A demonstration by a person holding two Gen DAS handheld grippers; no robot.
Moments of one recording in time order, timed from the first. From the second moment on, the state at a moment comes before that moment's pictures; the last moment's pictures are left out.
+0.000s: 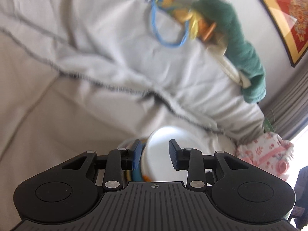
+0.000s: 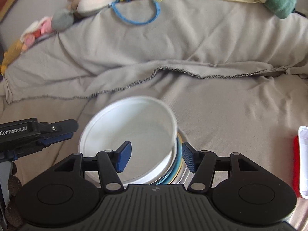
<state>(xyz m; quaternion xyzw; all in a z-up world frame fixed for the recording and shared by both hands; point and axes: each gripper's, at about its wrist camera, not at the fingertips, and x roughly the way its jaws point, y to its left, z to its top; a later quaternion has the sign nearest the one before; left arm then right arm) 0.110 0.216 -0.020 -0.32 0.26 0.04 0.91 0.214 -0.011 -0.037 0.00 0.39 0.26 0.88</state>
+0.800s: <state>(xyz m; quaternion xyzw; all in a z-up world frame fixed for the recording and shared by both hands) 0.287 -0.091 -0.096 -0.25 0.49 -0.19 0.81 0.268 -0.340 -0.112 0.19 0.36 -0.04 0.91</state>
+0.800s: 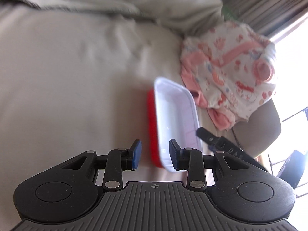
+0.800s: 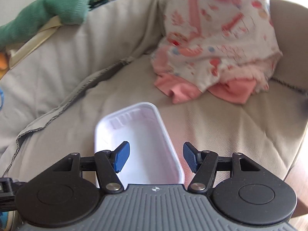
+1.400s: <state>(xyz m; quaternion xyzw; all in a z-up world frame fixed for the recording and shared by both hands) 0.253 -0.048 -0.125 -0.23 0.54 -0.15 0.80 0.271 -0.284 -0.142 0.21 0.43 0.12 0.87</state>
